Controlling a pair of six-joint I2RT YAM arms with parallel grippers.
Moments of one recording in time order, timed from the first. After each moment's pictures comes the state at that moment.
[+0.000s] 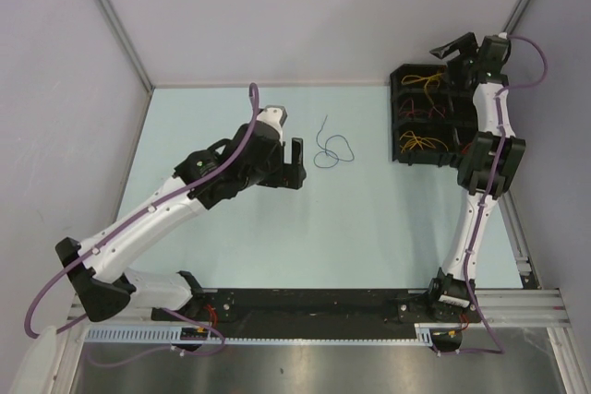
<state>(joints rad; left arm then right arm) -0.86 1.26 1.39 -0.82 -0.24 -0.54 -0.25 2.44 2.32 -0.30 -0.39 0.90</state>
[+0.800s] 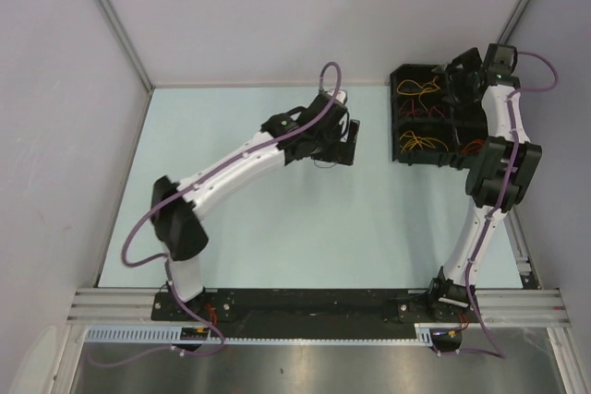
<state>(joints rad) -0.87 1.78 1.78 -0.79 -0.20 -0.51 -0.26 2.21 2.06 -0.52 -0.35 0.91</state>
